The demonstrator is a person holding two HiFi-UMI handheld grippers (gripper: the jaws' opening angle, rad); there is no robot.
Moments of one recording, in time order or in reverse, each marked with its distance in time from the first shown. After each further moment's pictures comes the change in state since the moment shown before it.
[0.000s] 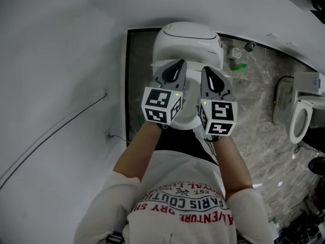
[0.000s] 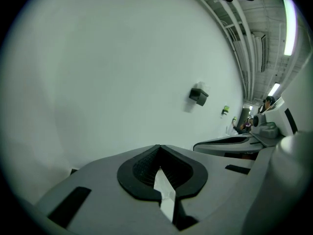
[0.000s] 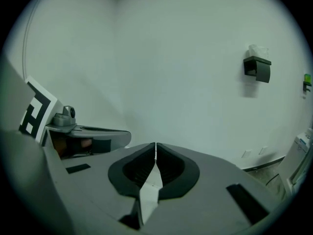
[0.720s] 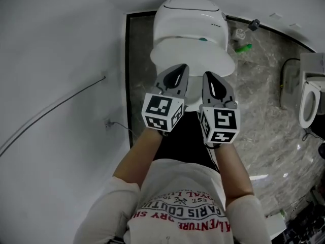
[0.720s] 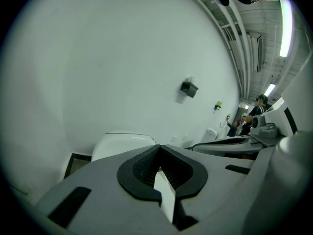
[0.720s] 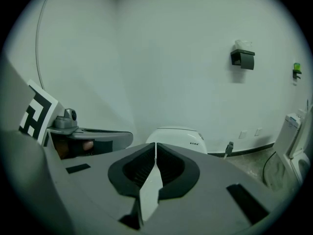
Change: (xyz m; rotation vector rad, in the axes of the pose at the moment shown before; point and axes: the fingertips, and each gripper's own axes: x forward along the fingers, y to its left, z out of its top) left arm -0.087 -0.042 -0.100 -0.017 0.049 -0.038; right arm -0.081 0.057 -0.102 0.060 0.040 -0.005
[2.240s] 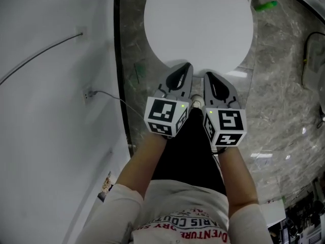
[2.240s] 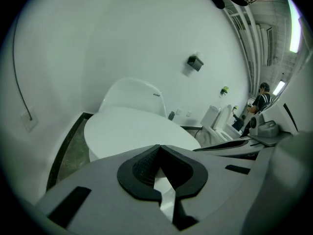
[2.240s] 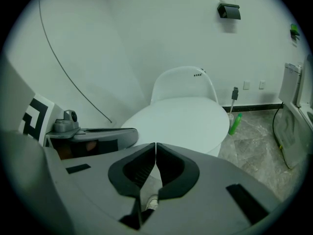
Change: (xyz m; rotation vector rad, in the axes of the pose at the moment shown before) left arm -0.040 -0.021 -0.301 -0.094 0.137 0.066; right arm -0.019 0.045 -0.307 0.109 0.239 0.101
